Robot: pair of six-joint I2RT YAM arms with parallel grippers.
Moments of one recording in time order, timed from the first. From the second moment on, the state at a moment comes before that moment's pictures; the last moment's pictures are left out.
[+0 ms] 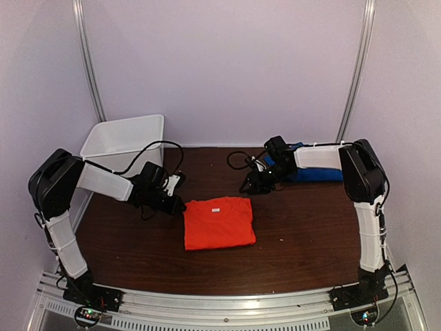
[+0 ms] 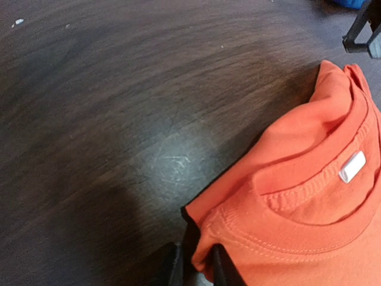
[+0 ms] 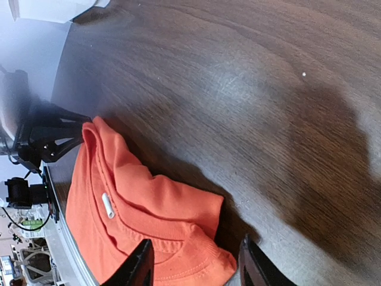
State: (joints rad) left arm -0.52 1.85 0.90 0.06 0.26 -0.12; right arm 0.46 2.21 1.63 -0.48 -0.67 0.25
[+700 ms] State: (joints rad) left arm -1.04 1.60 1.03 -0.10 0.12 0.25; right arm 0.31 1.56 0.98 -0.39 -0.75 0.53
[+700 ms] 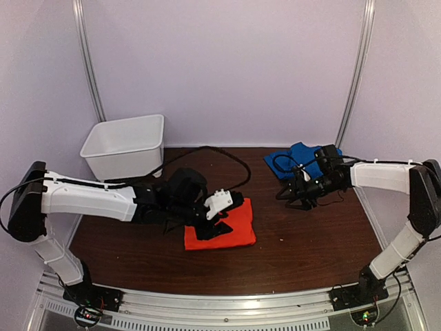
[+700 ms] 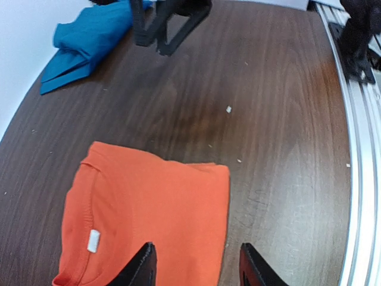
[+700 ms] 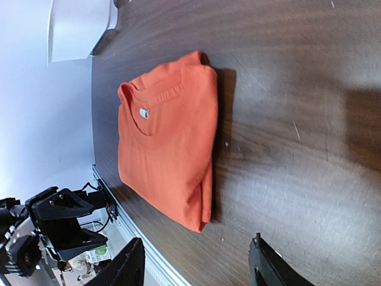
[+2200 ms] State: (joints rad) left arm -1.08 1.96 1.22 0.00 0.10 0.33; right arm 0.54 1.78 0.72 0.38 -0.89 1.22
